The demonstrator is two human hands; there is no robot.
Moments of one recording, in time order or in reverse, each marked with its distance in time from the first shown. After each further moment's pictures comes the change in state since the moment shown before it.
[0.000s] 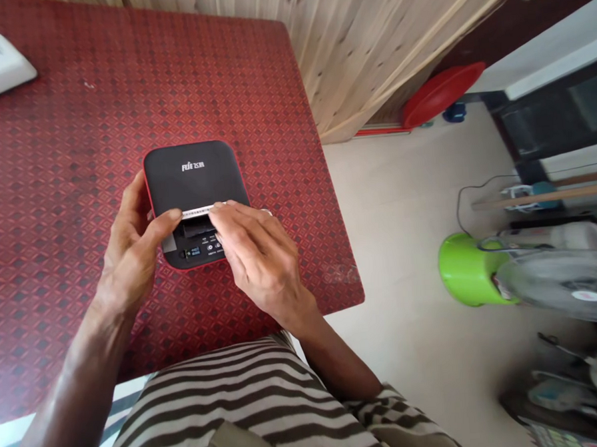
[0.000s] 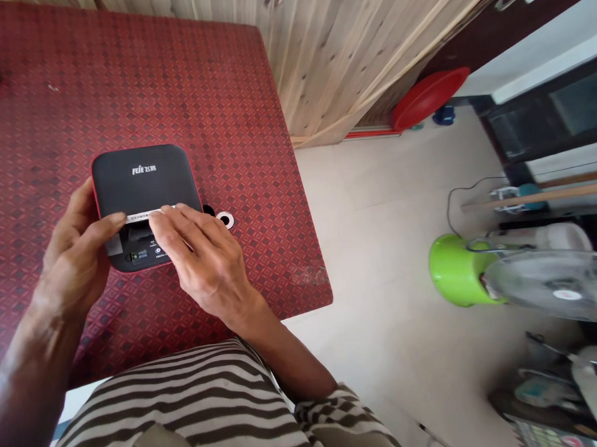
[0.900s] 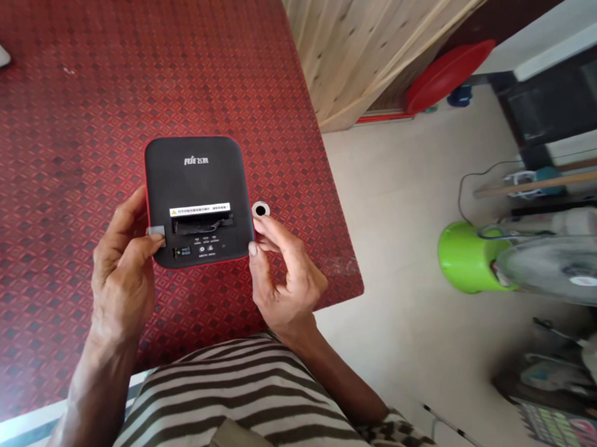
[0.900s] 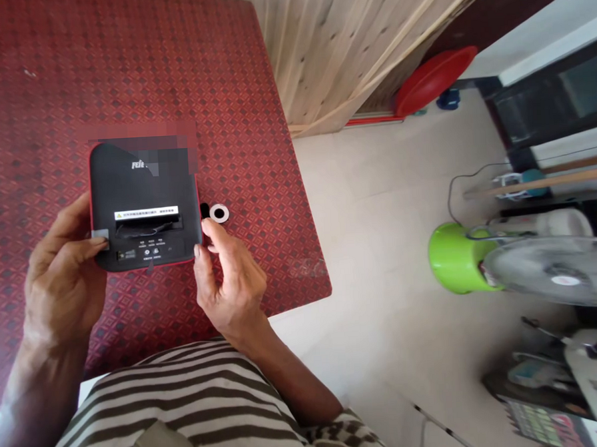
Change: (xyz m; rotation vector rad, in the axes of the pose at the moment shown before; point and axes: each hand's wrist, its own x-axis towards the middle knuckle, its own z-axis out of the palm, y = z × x) left_hand -0.029 0.001 0.011 -0.041 0.143 -0.009; right_hand -0.042 -0.014 -0.002 0.097 0.272 0.434
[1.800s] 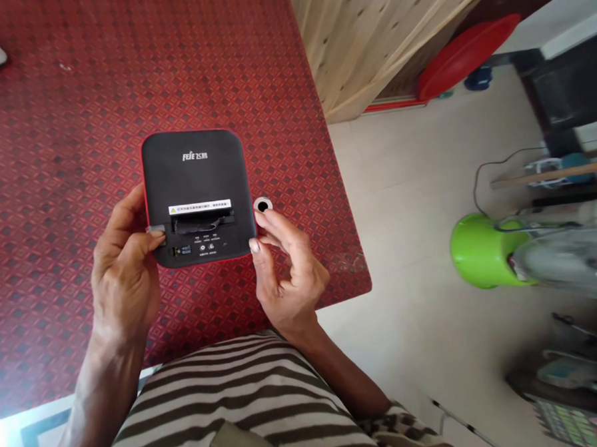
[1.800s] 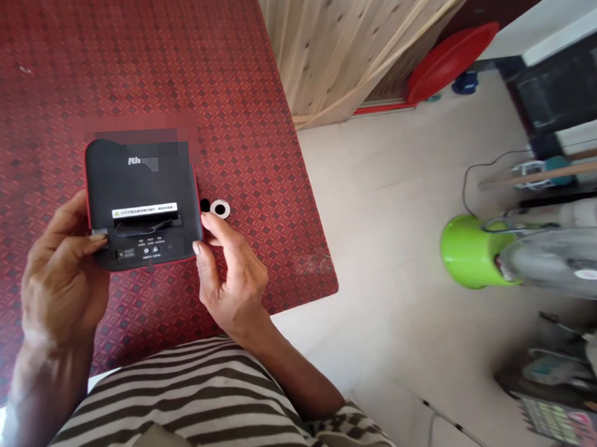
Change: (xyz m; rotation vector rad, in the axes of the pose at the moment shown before) left_hand 0.002 0.006 0.009 -0.049 0.073 -0.094; right_hand -0.001 0.004 0.004 0.145 0.022 0.048
